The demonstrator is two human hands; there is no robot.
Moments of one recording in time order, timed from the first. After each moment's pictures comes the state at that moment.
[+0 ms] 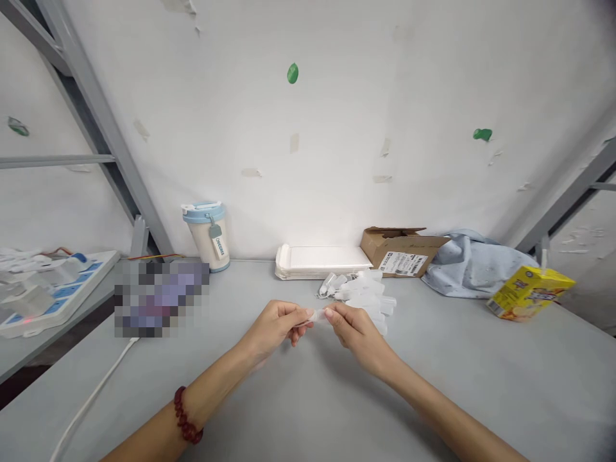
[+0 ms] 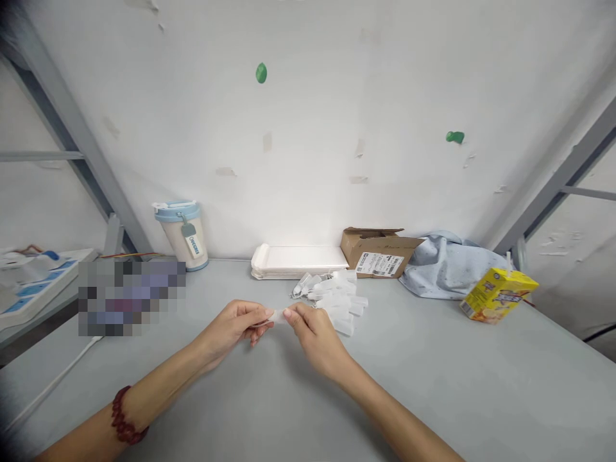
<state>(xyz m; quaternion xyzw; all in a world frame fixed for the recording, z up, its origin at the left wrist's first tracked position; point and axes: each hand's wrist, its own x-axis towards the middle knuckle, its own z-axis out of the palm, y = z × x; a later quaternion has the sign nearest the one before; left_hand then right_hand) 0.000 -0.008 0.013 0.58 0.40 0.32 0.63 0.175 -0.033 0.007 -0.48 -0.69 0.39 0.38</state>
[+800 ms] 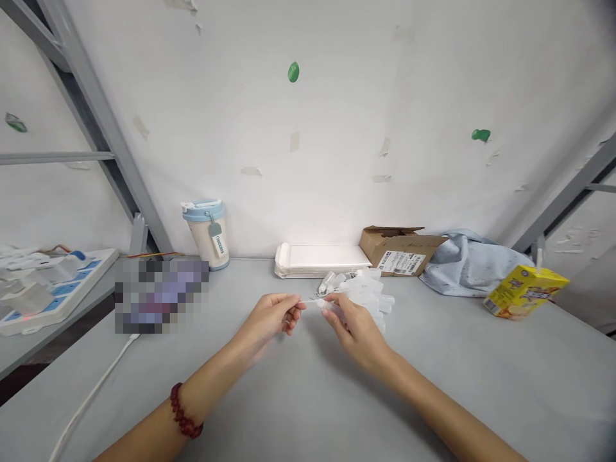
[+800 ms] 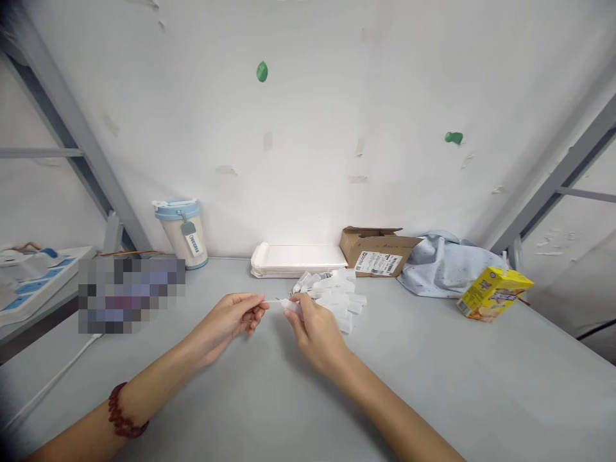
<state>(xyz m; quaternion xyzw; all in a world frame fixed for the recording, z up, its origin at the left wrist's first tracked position) -0.003 -0.006 0.017 0.51 0.46 0.37 0.63 0.179 -0.029 -0.004 -0.53 -0.77 0.14 0.31</state>
